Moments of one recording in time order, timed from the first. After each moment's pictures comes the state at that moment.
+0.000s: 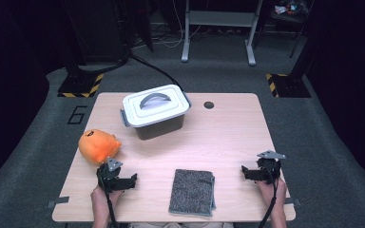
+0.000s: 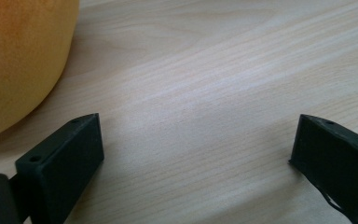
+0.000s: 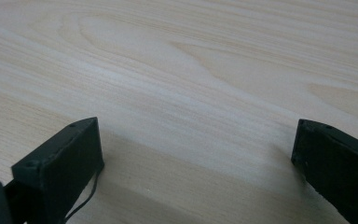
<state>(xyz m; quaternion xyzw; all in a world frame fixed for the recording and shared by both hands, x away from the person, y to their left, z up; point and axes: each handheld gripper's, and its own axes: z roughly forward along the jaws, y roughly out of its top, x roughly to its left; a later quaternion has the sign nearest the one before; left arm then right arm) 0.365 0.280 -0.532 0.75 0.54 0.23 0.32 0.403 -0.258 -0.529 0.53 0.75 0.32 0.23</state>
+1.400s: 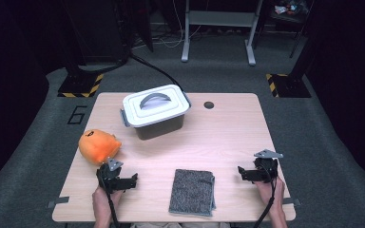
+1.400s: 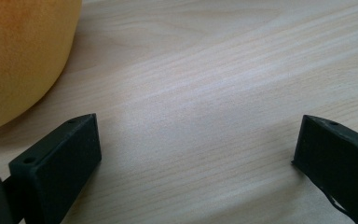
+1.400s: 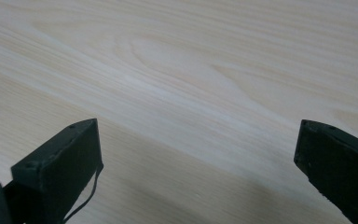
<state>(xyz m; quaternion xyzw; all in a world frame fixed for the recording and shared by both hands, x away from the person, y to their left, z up) 0.364 0.278 -0.532 0.74 0.54 0.24 0.32 0.395 -0.241 -0.510 0.50 0.77 0.34 0.22</state>
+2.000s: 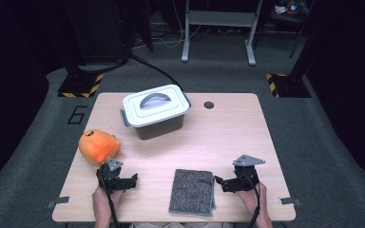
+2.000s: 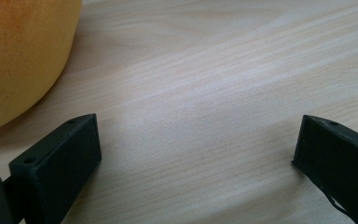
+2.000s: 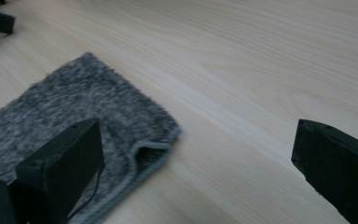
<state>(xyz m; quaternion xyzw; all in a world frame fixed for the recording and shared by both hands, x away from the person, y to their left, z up) 0.364 0.278 -0.532 0.74 0.54 0.24 0.32 0.358 -0.166 -0.480 0.40 0.81 0.40 0.16</state>
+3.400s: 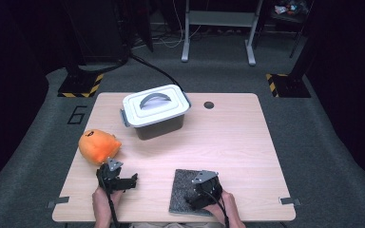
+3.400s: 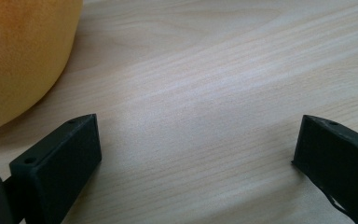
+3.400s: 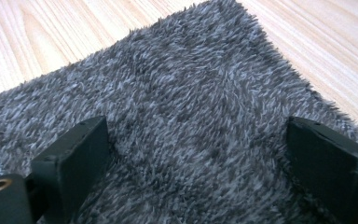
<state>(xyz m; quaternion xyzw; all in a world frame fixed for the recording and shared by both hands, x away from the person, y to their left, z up) 0.364 0.278 -0.532 0.74 0.54 0.24 0.32 0.340 -0.066 -0.520 0.30 0.89 0.33 0.12</state>
